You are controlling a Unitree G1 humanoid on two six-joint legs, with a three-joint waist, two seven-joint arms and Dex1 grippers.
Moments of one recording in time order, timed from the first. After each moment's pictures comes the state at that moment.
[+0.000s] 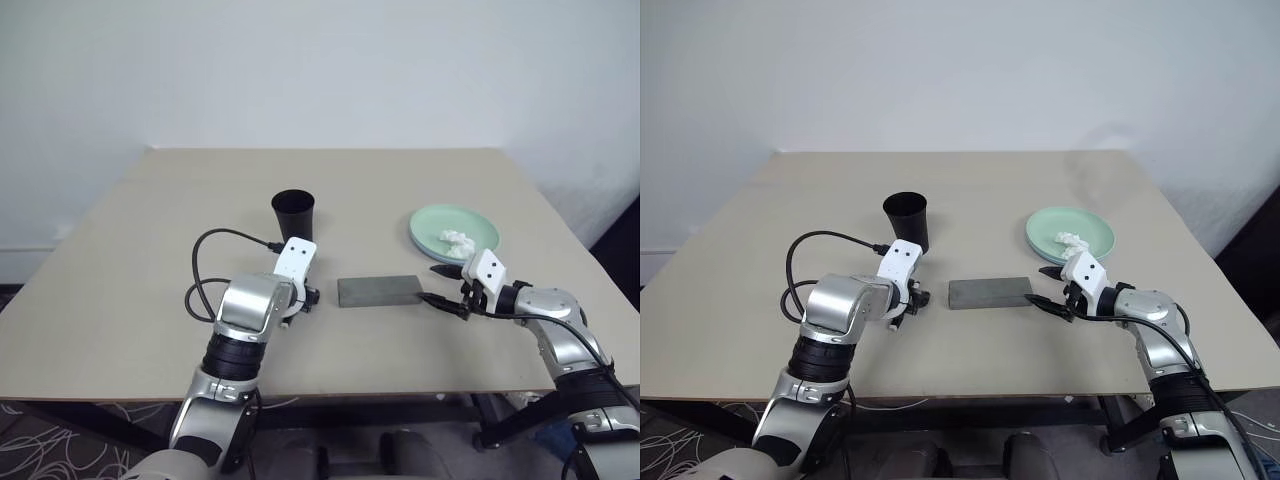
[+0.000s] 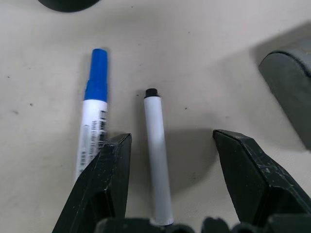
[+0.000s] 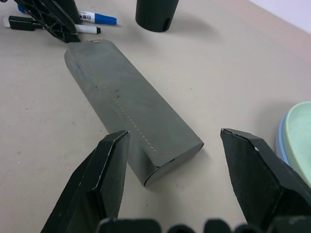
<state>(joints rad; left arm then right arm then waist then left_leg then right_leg) -0.59 0.14 -0.10 -0.10 -0.04 1.50 -0.20 -0.34 -0.57 0.06 0.29 0.16 -0.01 1.00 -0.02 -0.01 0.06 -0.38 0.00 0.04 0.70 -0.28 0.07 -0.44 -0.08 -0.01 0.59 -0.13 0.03</state>
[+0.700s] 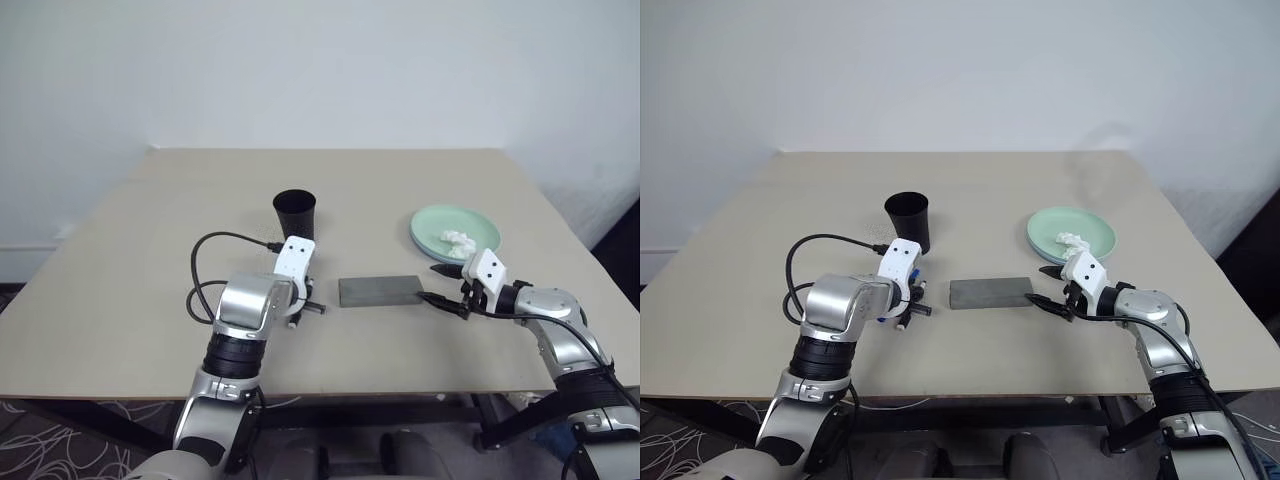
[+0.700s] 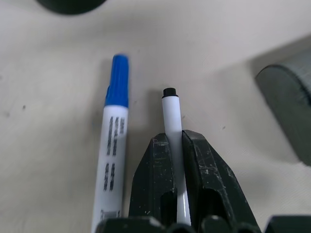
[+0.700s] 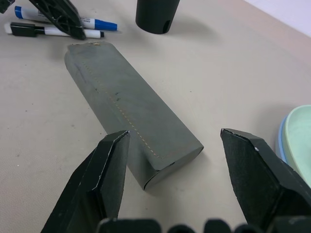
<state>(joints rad) -0.59 0.14 -0.08 -0.07 -0.08 1.42 -0.21 -0.34 -0.57 0.06 0.29 0.16 -0.01 0.99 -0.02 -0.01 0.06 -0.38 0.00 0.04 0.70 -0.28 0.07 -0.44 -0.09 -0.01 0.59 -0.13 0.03</state>
